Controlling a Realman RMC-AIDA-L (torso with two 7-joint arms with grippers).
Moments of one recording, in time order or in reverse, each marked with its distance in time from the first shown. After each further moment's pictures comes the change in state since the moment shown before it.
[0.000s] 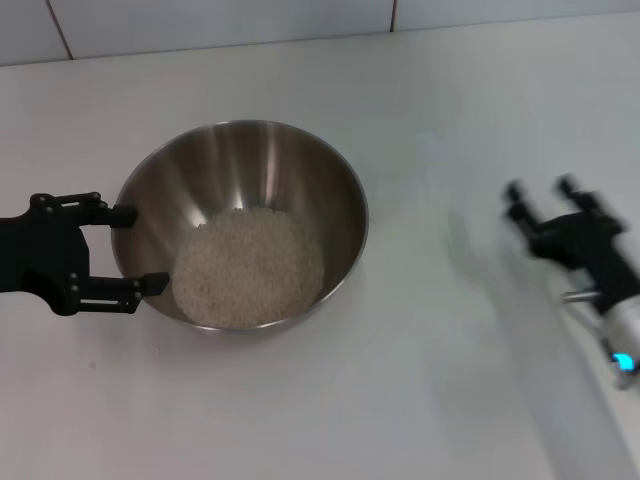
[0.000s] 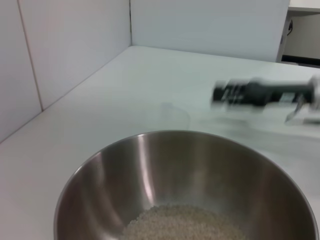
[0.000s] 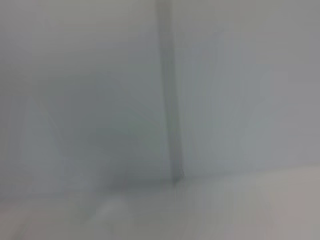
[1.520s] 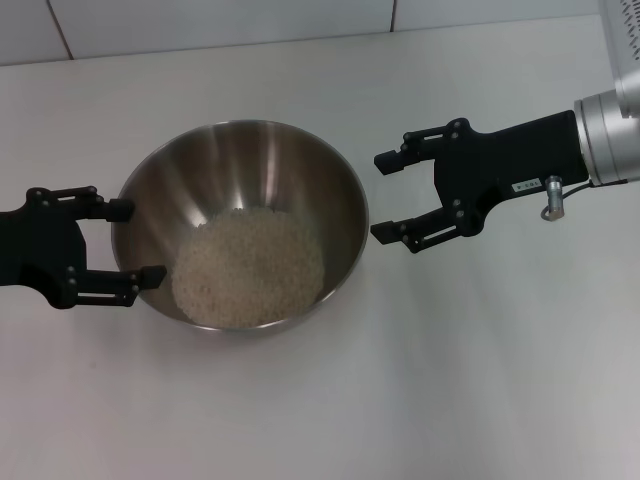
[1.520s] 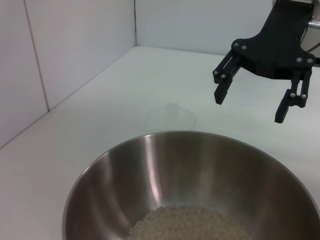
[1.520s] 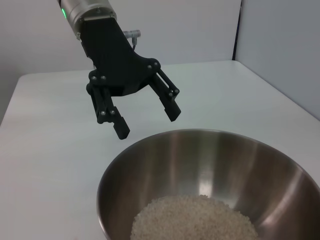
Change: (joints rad) left arm -0.011 0.001 -0.012 -0.002 0.008 -0.004 -0.001; right arm 0.369 0.012 -1.469 -1.441 -0.005 -0.507 1.371
